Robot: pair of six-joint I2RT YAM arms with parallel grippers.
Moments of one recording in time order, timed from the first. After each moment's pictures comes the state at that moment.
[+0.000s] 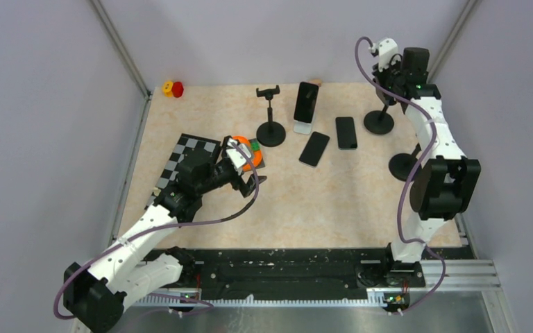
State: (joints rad) left arm -0.56 0.93 0.71 -0.02 0.40 0.29; right arm -0.02 1.80 1.77 -0.43 -0.18 -0.53
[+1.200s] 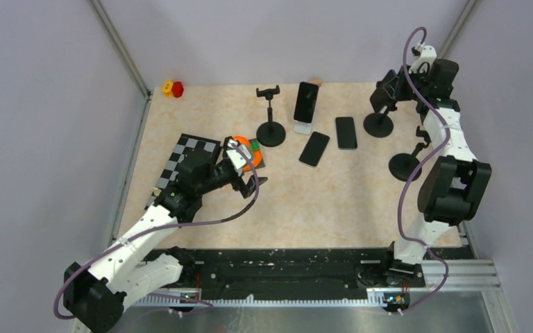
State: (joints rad) left arm -0.56 0.93 0.71 -0.01 0.42 0.29; right arm -0.20 1.75 1.53 -0.14 -0.50 0.00
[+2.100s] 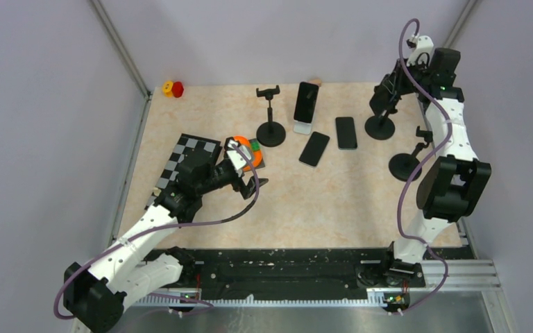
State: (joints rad) left arm -0.56 0.93 0.71 -0.01 0.45 0.29; right arm -0.19 1.80 1.71 -0.35 -0.52 -0.13
